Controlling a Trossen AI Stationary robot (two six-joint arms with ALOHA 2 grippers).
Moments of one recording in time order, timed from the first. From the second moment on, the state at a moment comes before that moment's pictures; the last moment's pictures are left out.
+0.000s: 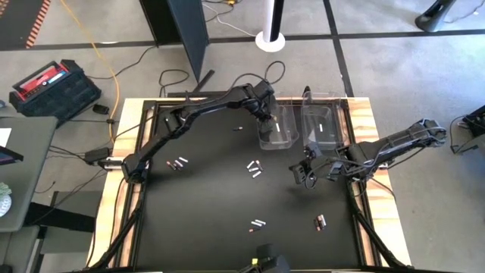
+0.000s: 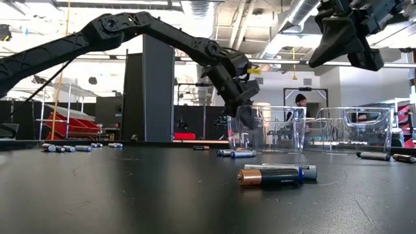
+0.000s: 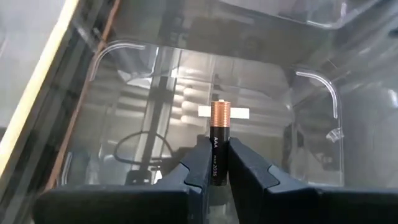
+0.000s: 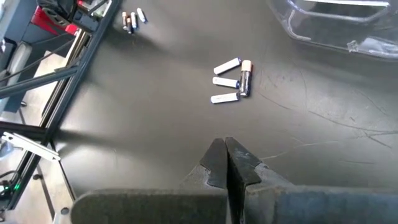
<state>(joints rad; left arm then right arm) 0.48 2.49 2.31 -0.73 0.20 0.21 0.30 1.00 0.75 -0.52 0.39 1.24</state>
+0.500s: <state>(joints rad) 0.46 2.49 2.31 -0.75 0.20 0.27 0.30 1.00 0.75 -0.52 0.39 1.24</state>
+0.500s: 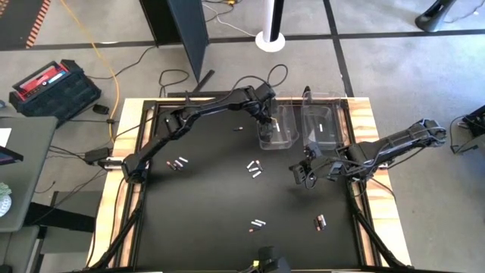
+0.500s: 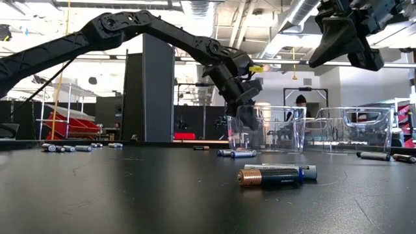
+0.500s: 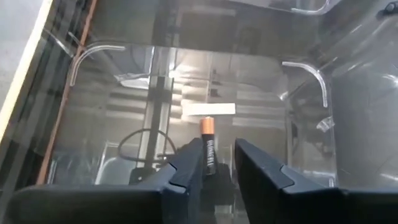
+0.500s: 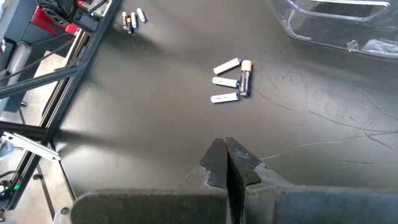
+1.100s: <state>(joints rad) 0.52 2.33 2.35 -0.90 0.10 0.18 0.30 1.00 0.75 -0.53 0.39 1.24</state>
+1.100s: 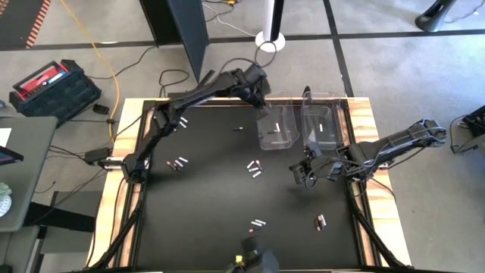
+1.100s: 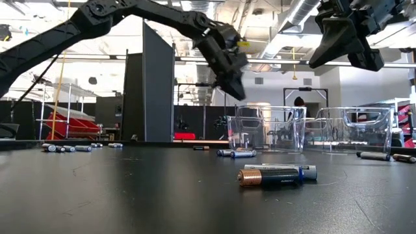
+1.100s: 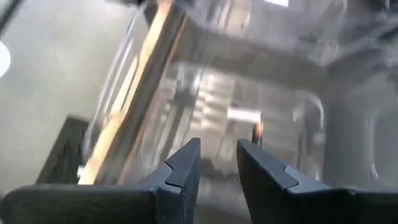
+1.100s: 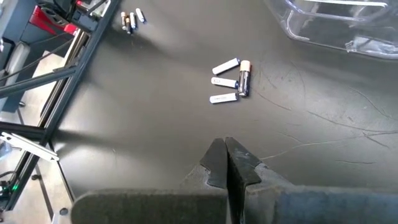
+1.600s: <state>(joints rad) 0.67 2.13 1.92 -0.87 0.25 0.19 0.30 1.00 0.75 -0.54 0.40 1.25</state>
